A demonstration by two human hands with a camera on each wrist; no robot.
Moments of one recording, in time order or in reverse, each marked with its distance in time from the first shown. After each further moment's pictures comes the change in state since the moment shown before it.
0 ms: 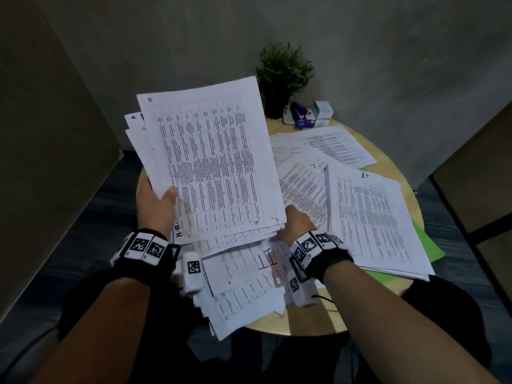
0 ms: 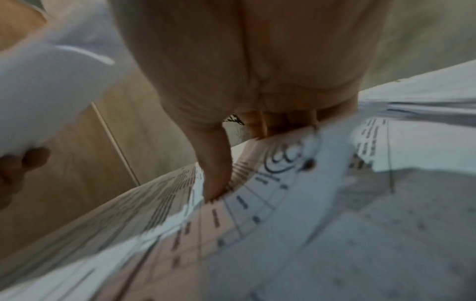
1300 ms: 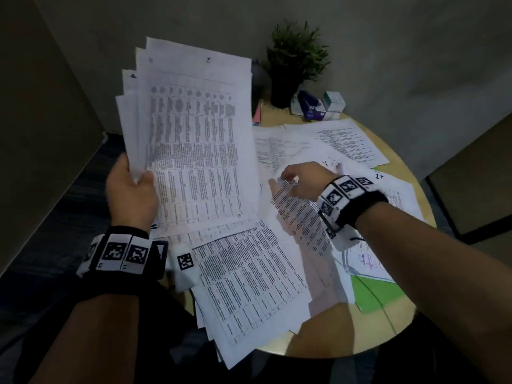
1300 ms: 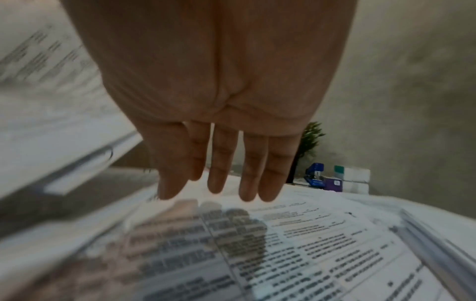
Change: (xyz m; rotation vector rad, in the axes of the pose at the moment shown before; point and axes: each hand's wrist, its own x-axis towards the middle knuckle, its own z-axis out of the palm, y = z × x) left_hand 0.029 0.009 -0.014 -0.021 0.041 0.051; right_hand 0.062 -0.039 -0.074 -0.315 -0.016 -0.271
